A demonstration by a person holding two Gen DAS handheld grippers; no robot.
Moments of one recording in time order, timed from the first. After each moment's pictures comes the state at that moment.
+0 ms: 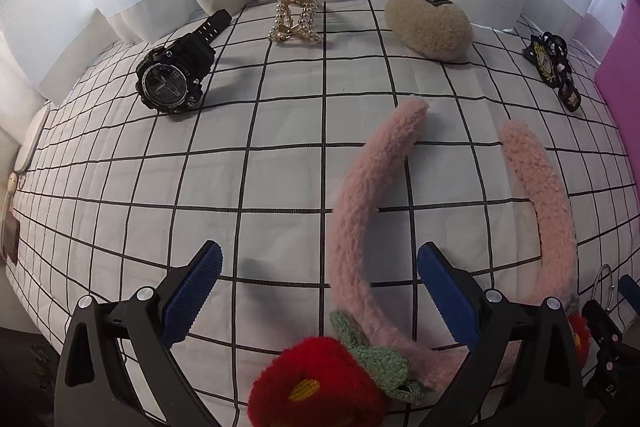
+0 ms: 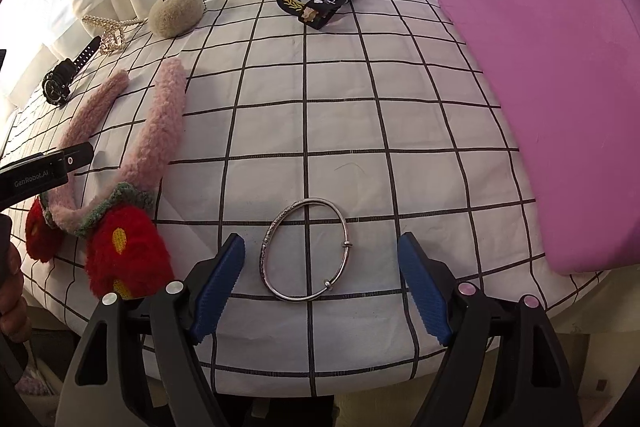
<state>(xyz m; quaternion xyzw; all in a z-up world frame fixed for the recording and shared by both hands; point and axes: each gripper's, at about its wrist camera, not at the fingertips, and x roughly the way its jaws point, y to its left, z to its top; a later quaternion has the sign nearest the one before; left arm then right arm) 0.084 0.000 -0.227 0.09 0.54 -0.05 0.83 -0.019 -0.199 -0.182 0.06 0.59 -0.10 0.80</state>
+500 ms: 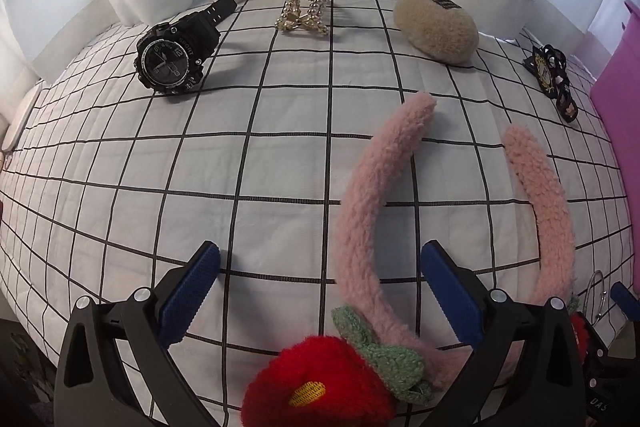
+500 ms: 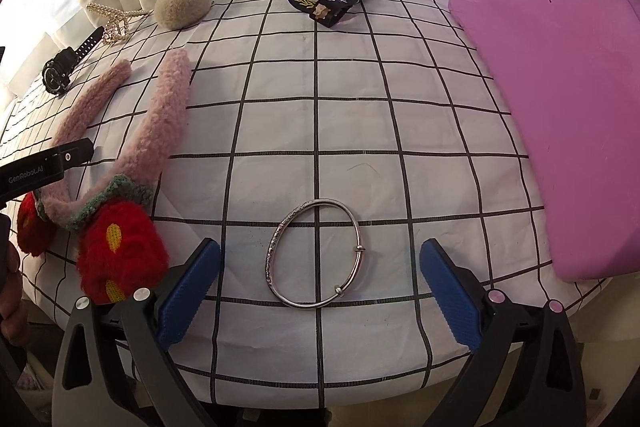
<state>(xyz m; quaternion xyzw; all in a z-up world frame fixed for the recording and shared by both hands) 0.082 0.009 -0.231 0.05 0.54 -0.06 0.84 -0.018 -0.195 -0.187 0.05 0.58 -0.10 0.80</state>
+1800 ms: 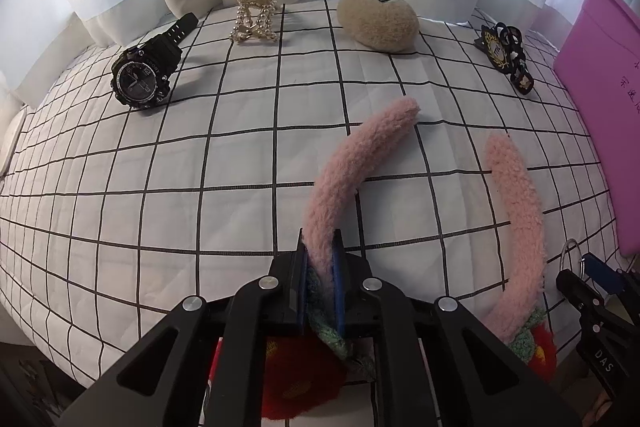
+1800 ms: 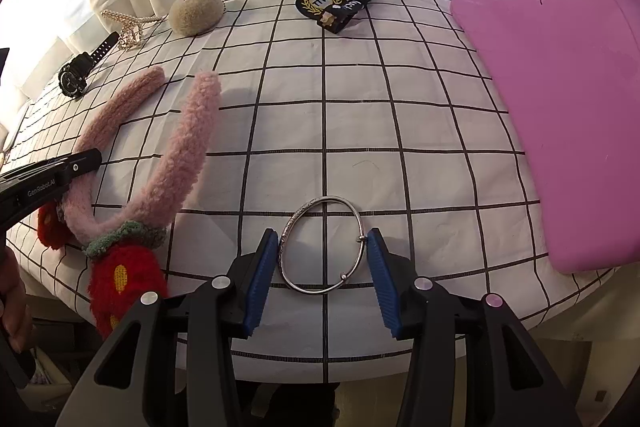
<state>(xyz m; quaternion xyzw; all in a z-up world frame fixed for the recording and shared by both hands) 0.061 -0.010 -0.212 0.07 0.54 -0.11 0.83 -0.025 -0.195 -0.171 0.07 0.58 -0.08 0.80</state>
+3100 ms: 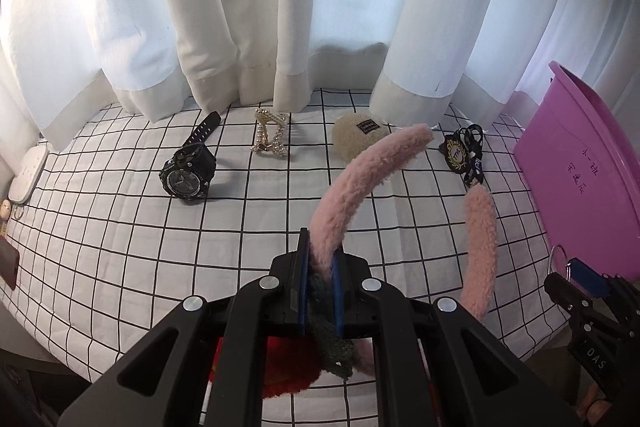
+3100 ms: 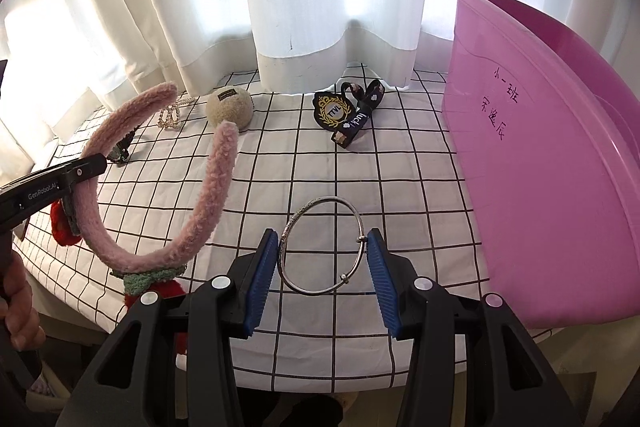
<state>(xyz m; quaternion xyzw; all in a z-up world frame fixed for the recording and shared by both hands) 0.064 0.001 -0.108 0.02 0.45 -0.13 0.88 -0.008 -0.194 -0.075 0.06 0.50 -0.07 0.86</state>
